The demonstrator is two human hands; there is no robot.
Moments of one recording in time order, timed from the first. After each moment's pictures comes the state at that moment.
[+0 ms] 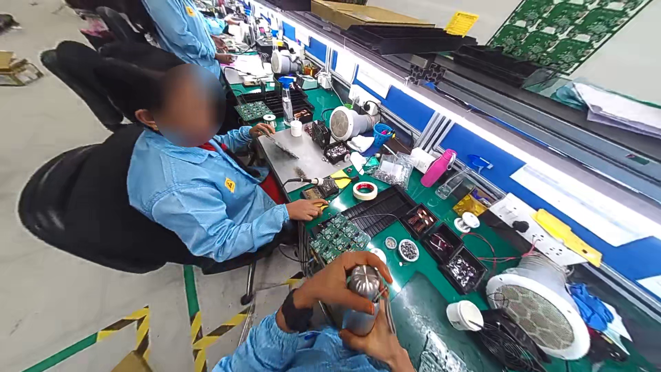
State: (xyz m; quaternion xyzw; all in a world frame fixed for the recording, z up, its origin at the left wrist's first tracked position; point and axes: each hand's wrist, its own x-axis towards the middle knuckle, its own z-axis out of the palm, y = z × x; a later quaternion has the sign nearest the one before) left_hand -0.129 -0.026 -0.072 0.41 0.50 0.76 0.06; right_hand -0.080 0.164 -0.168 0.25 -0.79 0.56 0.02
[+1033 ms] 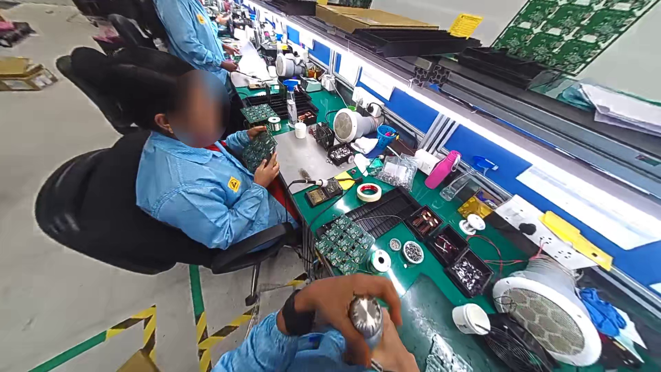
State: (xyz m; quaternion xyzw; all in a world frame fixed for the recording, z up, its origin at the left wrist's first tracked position) left_hand -0.118 -0.030 -0.057 0.51 0.52 0.67 0.14; right_hand -0.070 0.173 -0.154 0.33 -0.78 0.54 -0.01
